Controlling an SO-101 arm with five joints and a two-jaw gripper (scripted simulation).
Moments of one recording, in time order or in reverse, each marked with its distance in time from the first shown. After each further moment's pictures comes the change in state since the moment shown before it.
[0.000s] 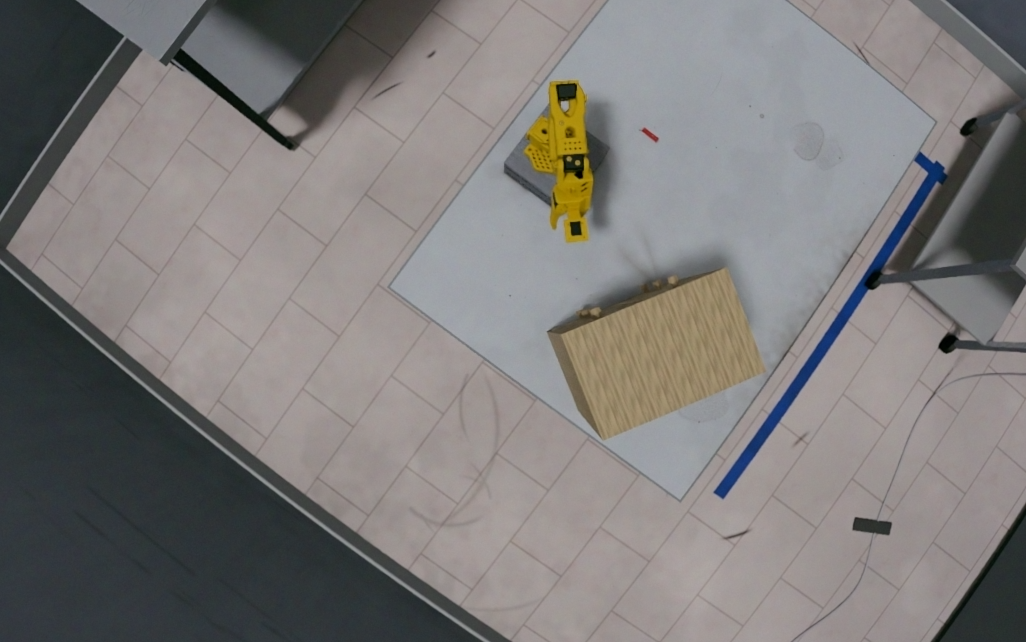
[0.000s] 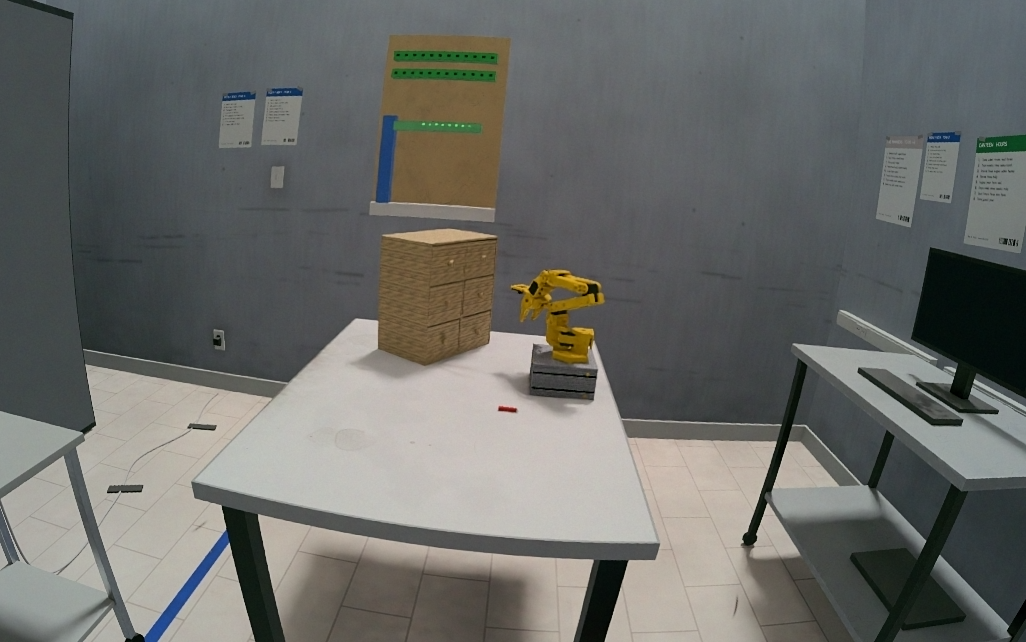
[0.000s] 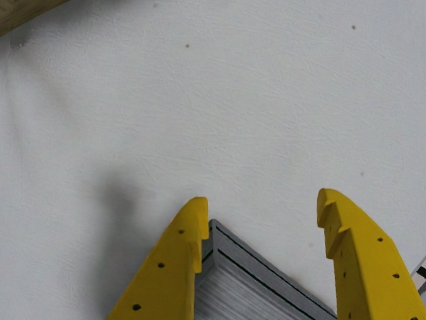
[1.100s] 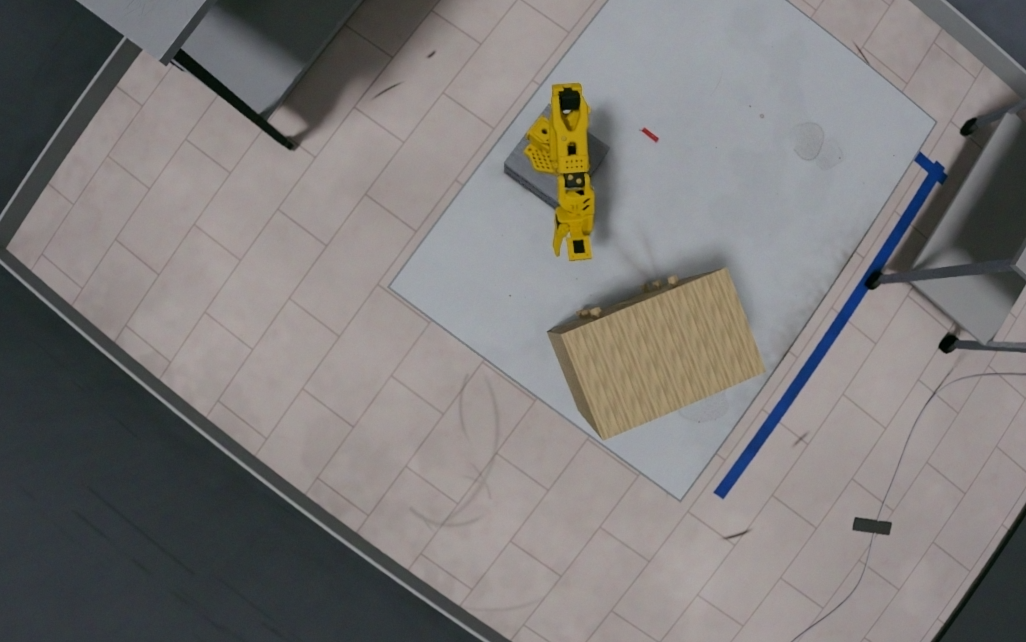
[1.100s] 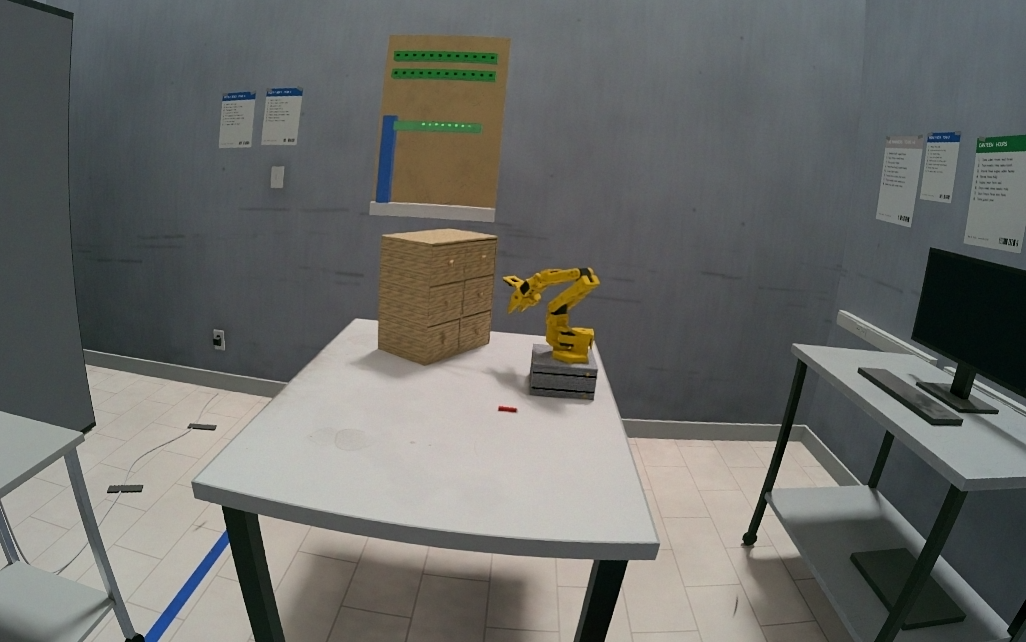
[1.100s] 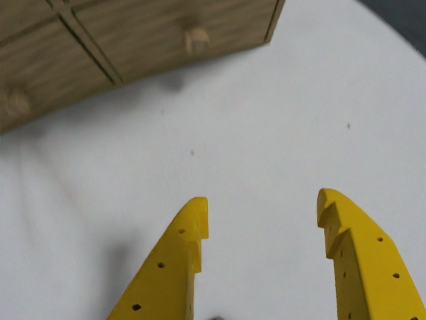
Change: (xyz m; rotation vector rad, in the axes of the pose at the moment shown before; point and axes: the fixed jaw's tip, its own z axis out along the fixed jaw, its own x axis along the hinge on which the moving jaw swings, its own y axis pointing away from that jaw) arm -0.050 0.000 0.019 0.001 -0.223 0.005
